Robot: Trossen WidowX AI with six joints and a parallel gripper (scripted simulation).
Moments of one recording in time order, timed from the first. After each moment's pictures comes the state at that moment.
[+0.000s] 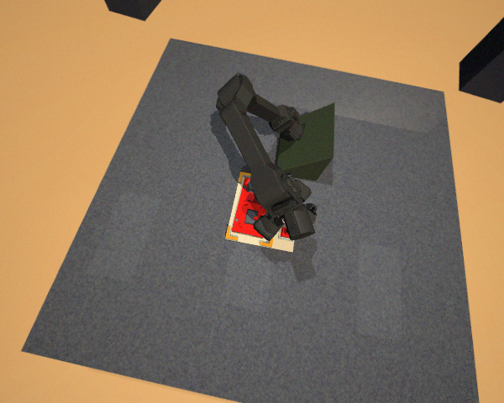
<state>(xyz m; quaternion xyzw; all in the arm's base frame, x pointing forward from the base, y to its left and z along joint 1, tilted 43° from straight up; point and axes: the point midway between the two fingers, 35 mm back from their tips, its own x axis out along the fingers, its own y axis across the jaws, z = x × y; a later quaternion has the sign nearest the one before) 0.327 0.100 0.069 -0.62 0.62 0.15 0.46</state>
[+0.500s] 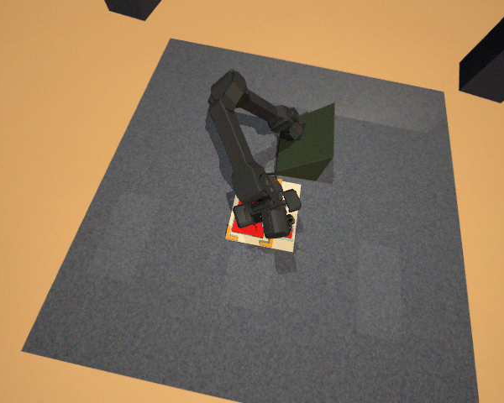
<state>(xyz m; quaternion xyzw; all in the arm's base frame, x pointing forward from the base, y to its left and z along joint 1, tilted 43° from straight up) 0.336 0.059 0.087 -0.48 0.63 -0.02 0.60</state>
